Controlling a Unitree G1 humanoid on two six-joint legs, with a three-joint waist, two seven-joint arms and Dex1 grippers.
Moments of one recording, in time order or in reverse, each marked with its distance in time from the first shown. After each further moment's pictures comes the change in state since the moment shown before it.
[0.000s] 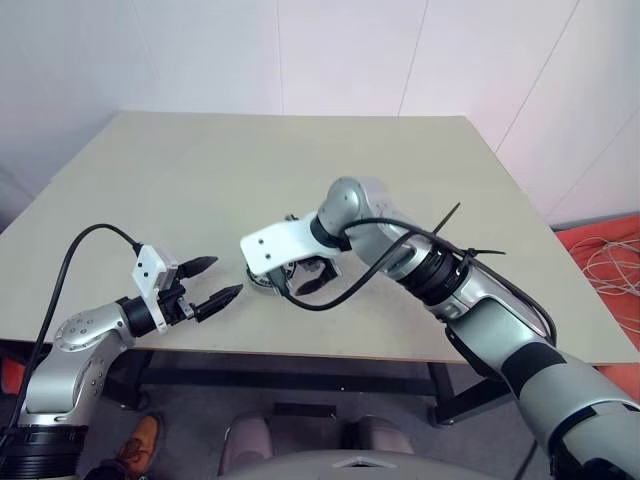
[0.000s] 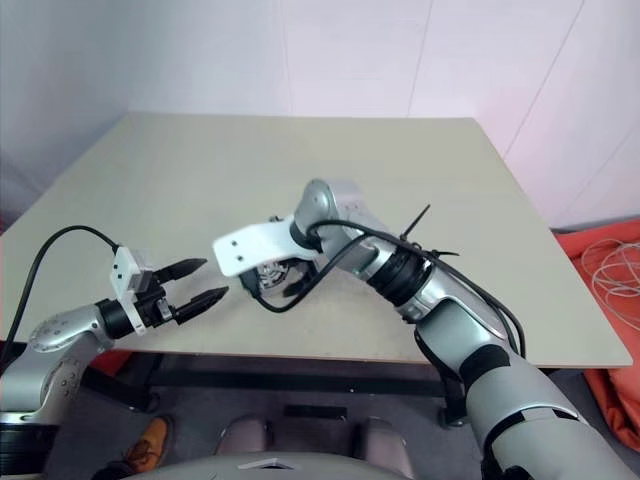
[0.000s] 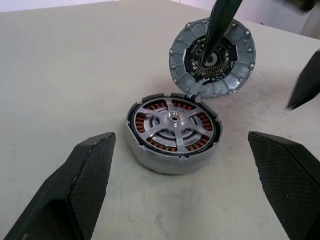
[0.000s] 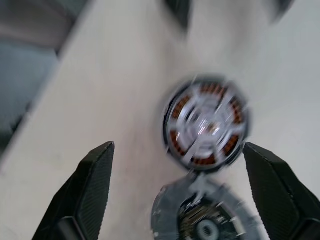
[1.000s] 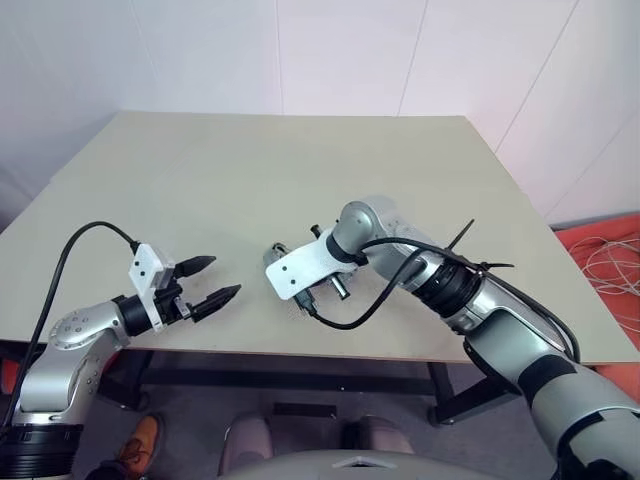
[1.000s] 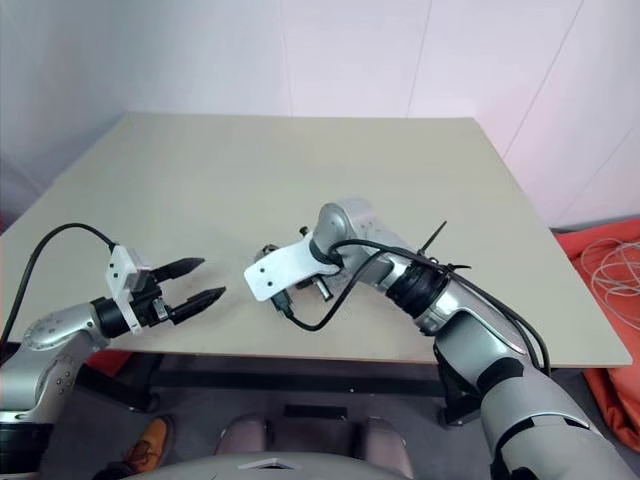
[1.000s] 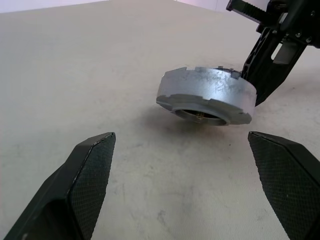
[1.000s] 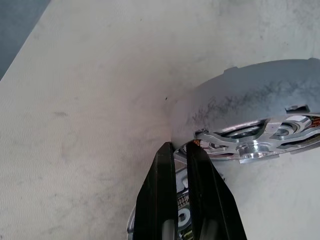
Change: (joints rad) left arm 0.006 0.022 0.010 -0.002 -0.004 0.005 -0.021; right arm 0.142 -0.100 0.108 0.112 -0.131 -0.303 -0.086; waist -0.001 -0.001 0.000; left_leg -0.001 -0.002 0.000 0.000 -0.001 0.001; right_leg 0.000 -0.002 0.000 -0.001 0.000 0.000
